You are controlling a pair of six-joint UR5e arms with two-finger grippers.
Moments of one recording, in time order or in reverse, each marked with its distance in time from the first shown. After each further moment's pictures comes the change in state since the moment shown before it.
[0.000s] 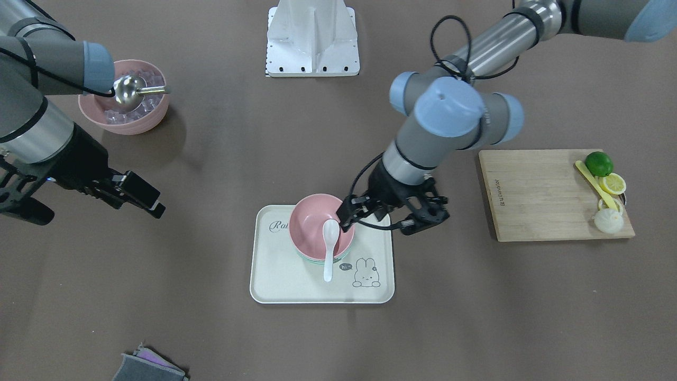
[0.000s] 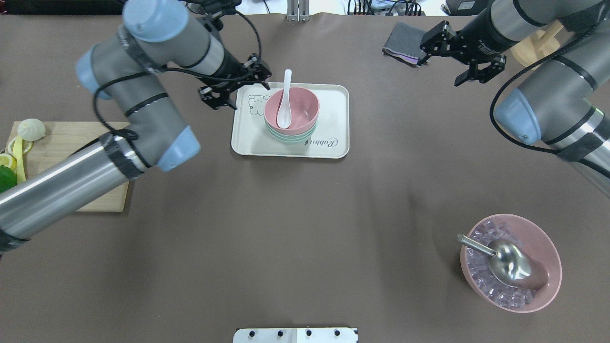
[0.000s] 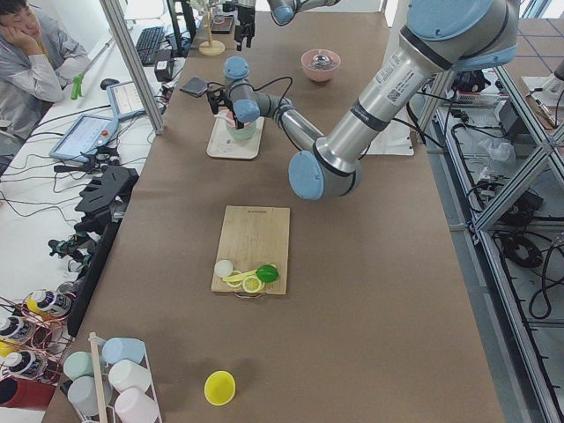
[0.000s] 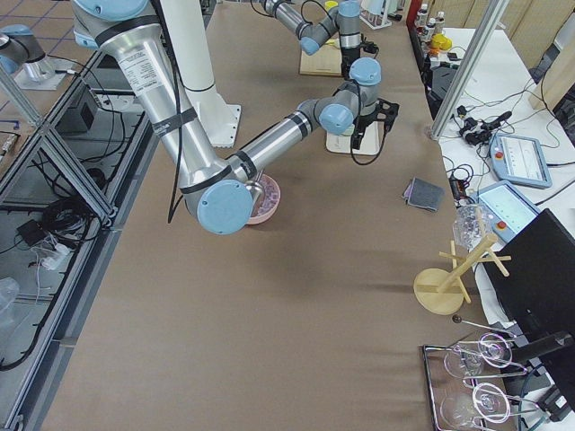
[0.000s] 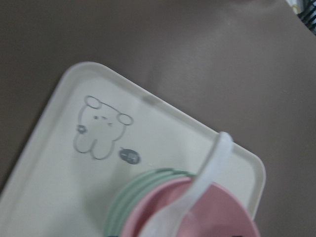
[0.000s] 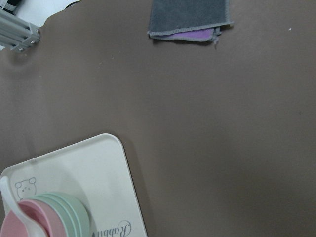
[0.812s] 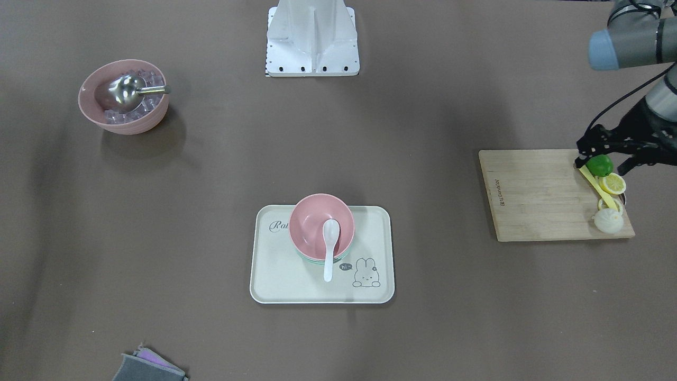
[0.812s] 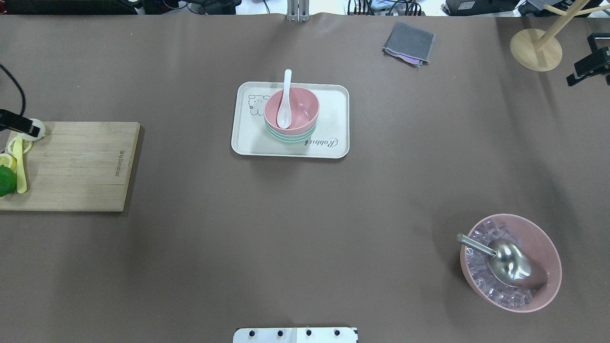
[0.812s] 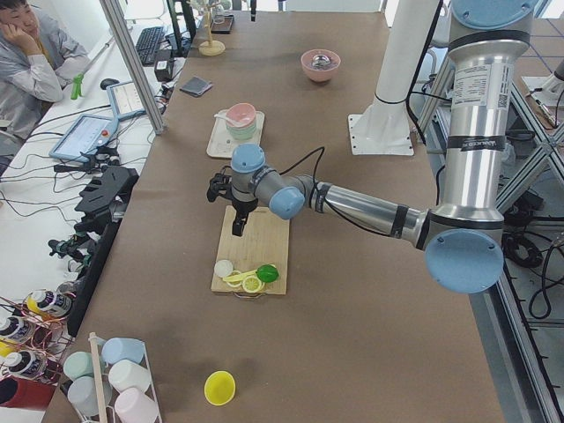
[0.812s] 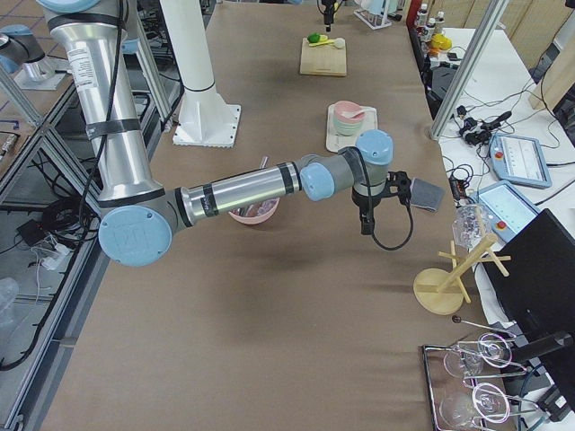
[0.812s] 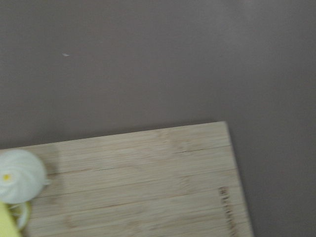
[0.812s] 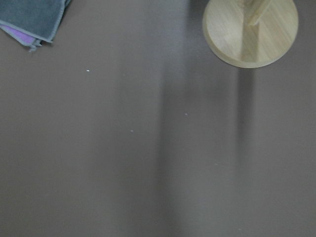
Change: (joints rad) left arm -0.363 0.695 -0.309 0.095 -0.098 1.072; right arm 0.326 -0.262 -0.066 -0.166 0.064 -0.994
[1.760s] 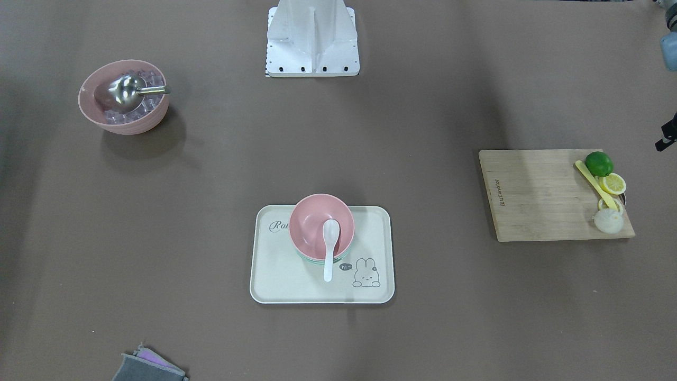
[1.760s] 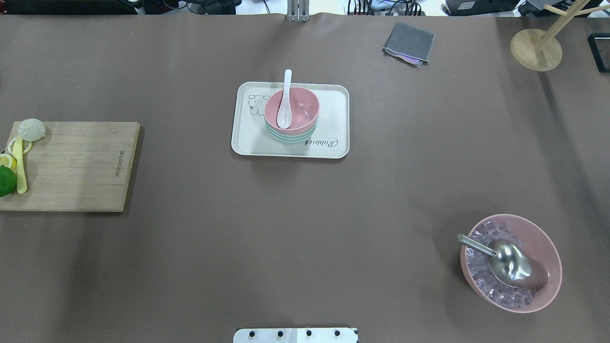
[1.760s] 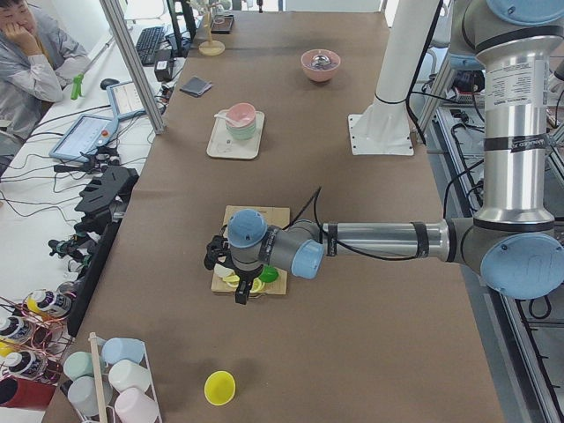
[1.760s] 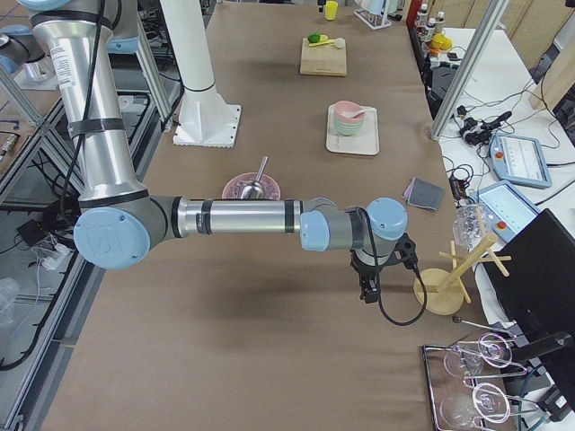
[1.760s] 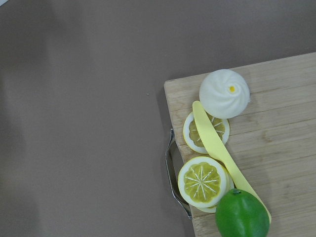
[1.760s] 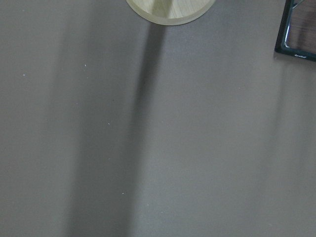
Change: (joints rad) left arm -0.232 0.067 0.162 0.065 -0.130 0.305; right arm 0.129 -0.010 -0.217 -0.038 0.003 -0.397
